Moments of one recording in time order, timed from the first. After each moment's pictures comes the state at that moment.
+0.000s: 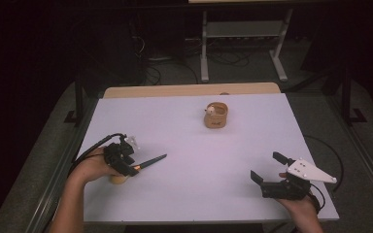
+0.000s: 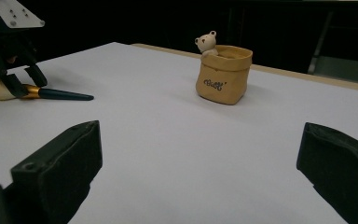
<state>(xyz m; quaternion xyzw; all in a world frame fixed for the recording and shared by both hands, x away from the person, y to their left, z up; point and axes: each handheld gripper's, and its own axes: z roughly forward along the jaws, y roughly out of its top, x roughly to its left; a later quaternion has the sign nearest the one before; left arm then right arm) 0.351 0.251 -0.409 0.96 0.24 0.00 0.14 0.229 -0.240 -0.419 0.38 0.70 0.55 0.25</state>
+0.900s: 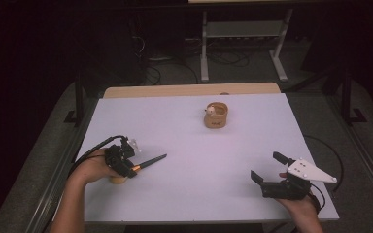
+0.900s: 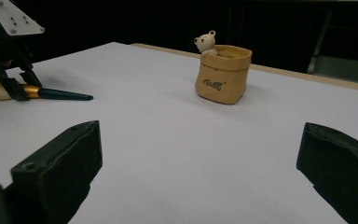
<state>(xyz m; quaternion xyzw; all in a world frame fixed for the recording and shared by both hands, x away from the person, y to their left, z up) 0.349 0.248 -0.413 0.97 0.24 0.00 0.11 0.229 -0.241 -0.419 0.38 0.70 0.55 0.25</state>
